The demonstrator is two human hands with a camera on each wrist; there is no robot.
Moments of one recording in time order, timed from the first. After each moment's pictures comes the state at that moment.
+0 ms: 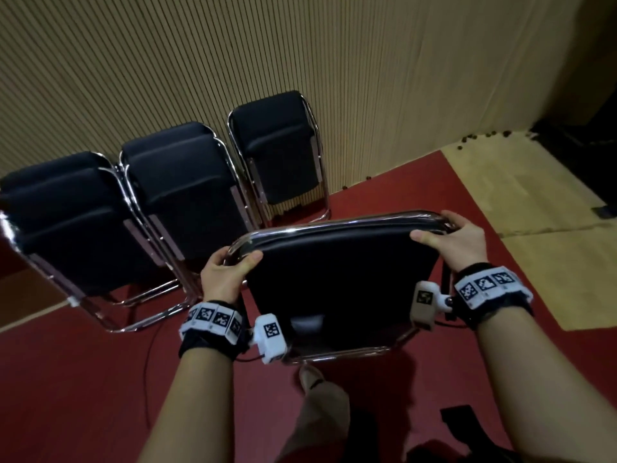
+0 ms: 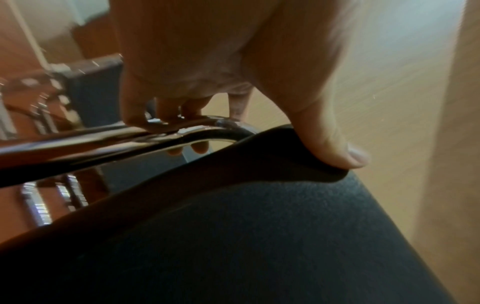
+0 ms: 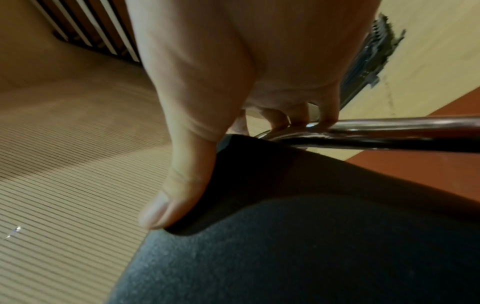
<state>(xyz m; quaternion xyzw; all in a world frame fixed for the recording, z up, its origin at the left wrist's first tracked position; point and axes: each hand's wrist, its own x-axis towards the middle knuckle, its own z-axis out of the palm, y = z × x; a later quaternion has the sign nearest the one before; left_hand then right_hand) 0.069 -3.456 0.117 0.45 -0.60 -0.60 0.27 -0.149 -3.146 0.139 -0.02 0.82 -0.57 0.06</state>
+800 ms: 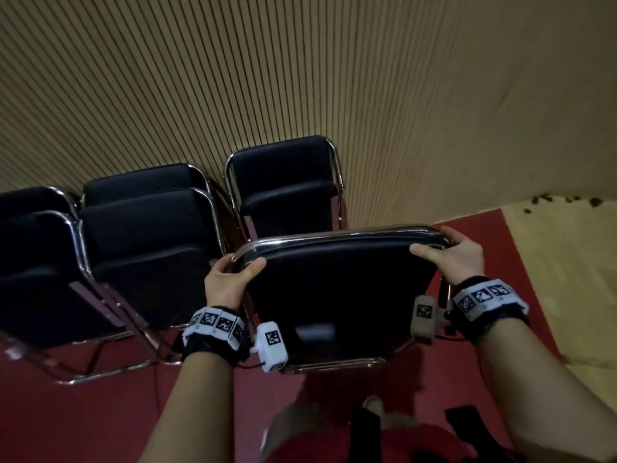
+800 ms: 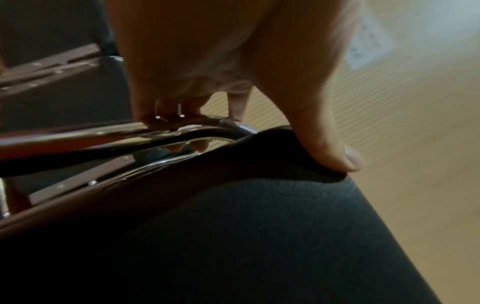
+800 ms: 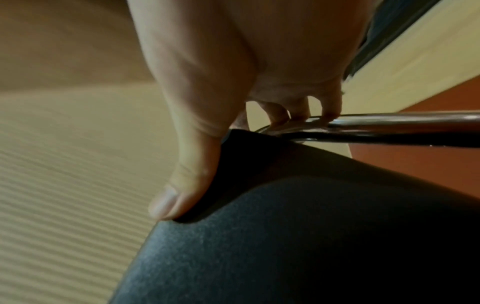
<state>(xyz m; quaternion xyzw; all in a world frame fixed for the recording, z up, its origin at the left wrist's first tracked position) -0.352 -3.665 0.104 0.52 -0.53 -0.60 0.30 -0.632 -3.408 0.110 -0.08 0.82 -0.55 0.13</state>
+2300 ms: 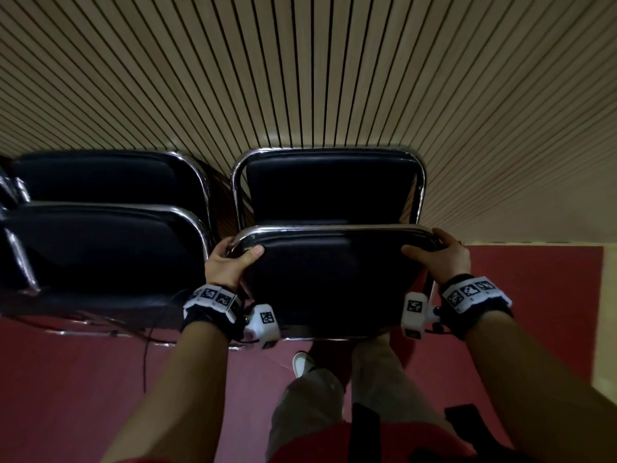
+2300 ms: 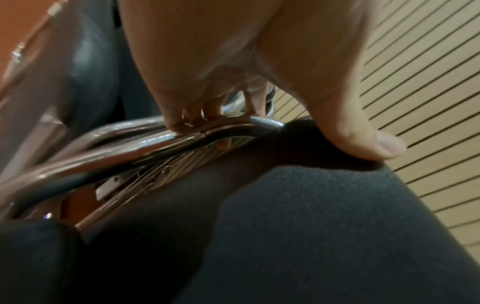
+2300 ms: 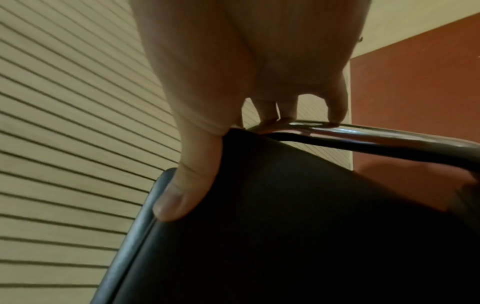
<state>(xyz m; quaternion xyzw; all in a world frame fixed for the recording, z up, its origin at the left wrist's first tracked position) -0.568 -3.993 -0.030 0.66 -0.42 -0.58 0.25 -0.894 -3.796 -0.016 -0.11 0.88 -0.35 0.30</state>
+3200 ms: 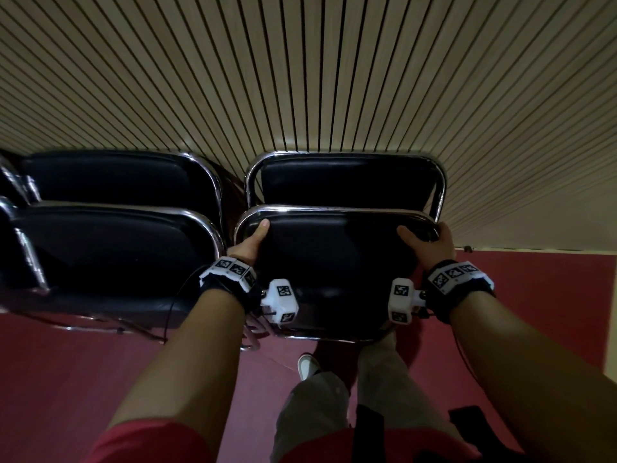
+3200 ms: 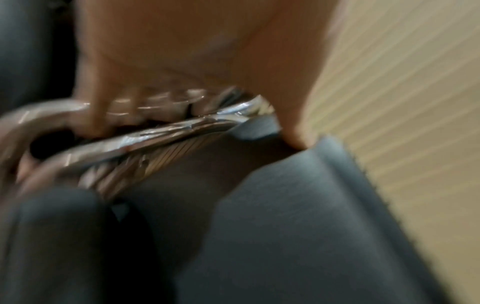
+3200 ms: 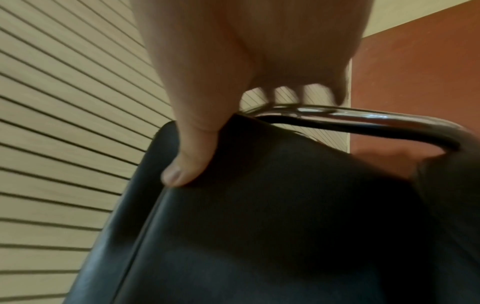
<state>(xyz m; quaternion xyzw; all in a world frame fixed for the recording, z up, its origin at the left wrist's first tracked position) -0.588 -4.047 -0.042 0.69 -0.28 -0.66 0.11 -0.877 -3.860 -0.034 -0.03 0.86 -0.40 0.33</state>
